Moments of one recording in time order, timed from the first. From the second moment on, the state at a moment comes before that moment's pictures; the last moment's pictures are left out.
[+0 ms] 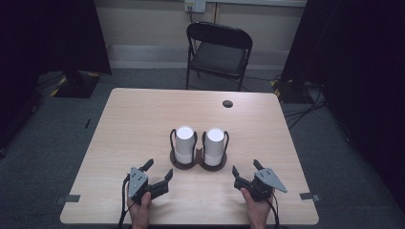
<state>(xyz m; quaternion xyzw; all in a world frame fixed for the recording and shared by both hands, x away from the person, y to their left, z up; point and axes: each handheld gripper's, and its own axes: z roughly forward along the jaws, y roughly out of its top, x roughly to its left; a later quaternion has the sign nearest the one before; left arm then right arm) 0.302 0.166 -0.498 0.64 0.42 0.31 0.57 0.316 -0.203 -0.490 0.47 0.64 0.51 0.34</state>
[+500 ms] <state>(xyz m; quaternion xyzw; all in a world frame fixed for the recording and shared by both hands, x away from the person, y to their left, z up) 0.303 0.164 -0.498 0.64 0.42 0.31 0.57 0.314 -0.185 -0.467 0.42 0.65 0.55 0.30</state>
